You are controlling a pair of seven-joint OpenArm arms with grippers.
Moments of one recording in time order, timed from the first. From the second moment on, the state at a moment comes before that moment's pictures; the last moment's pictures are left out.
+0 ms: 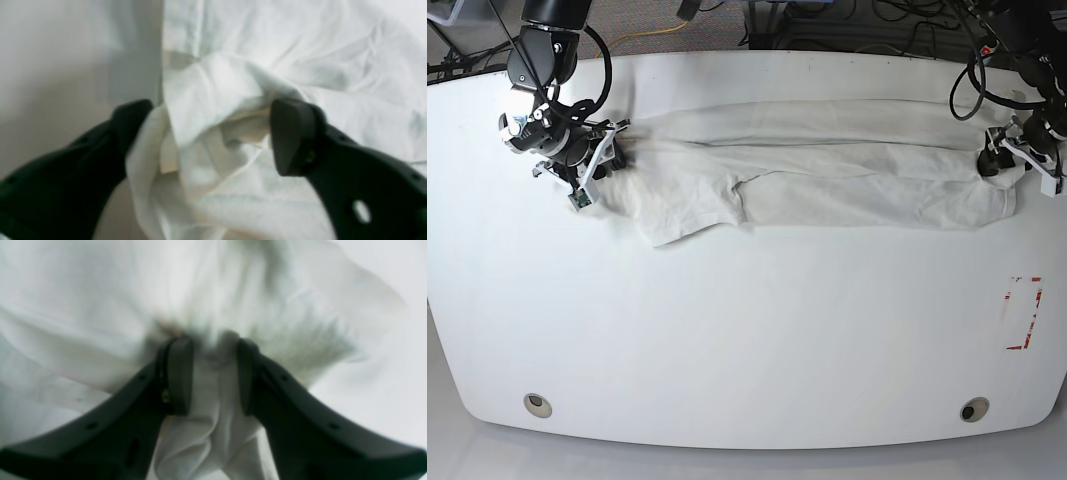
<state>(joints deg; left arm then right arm) 4.4 -20.0 -45.5 74.4 -33.1 -42.8 58.2 -9.0 12.6 19.4 92.8 17.2 41.0 -57.3</state>
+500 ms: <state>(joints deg) 8.1 -17.6 -43.9 91.5 -31.3 -42.6 61.0 -8.8 11.5 19.4 92.8 17.4 41.0 -57.3</state>
